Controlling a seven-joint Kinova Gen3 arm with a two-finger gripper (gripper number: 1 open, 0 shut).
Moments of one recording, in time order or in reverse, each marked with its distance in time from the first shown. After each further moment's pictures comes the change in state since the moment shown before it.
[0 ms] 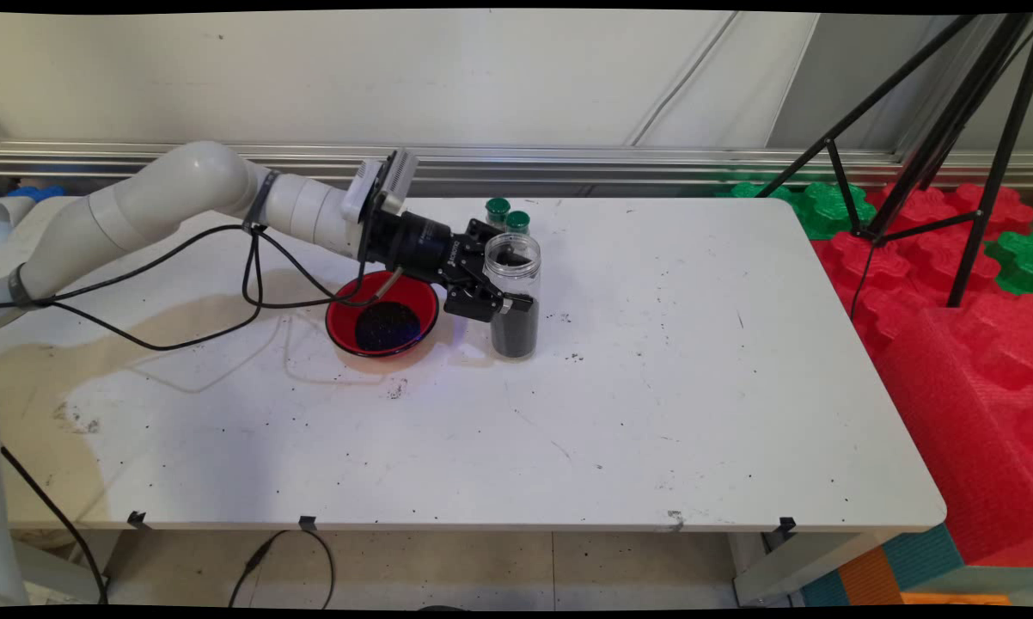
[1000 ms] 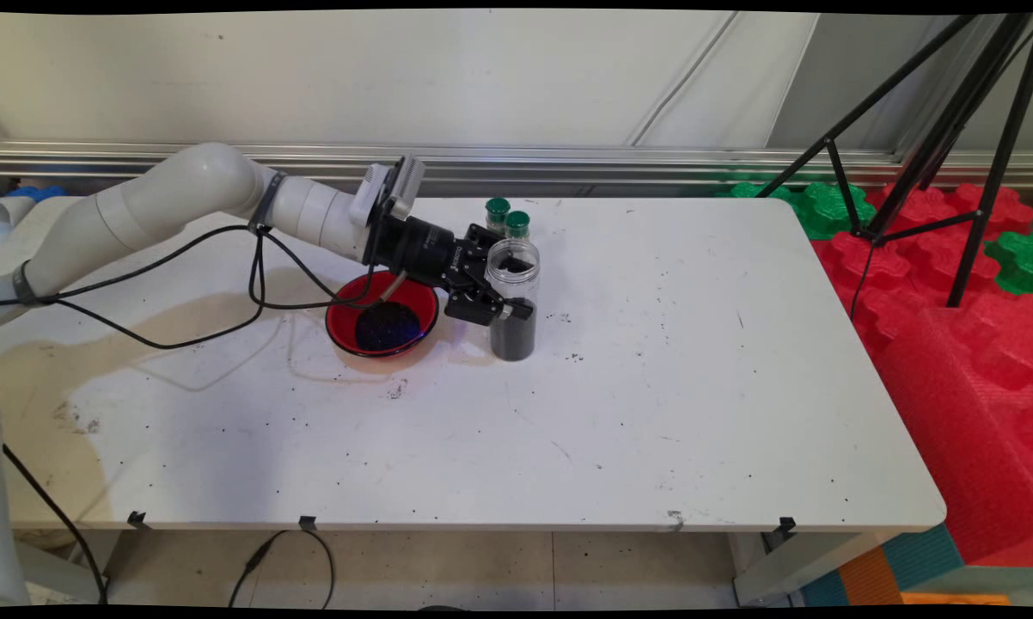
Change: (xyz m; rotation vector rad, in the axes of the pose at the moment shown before) arm -0.007 -0.005 0.006 0.003 -0.038 -0.014
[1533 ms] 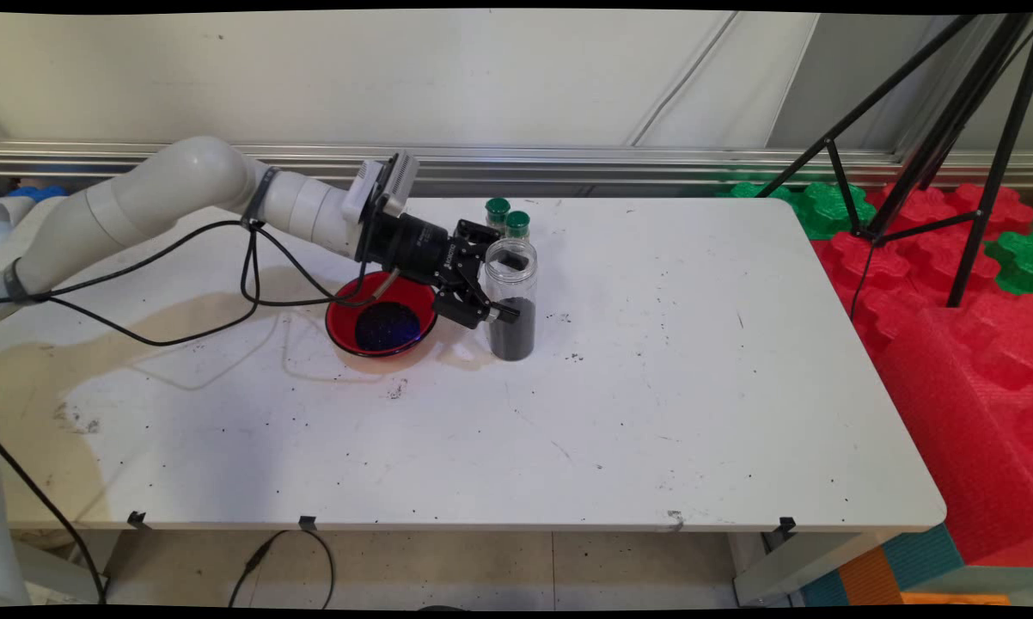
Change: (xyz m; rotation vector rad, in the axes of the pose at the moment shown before) arm 0.004 0.001 -0.009 -0.003 -0.015 0.006
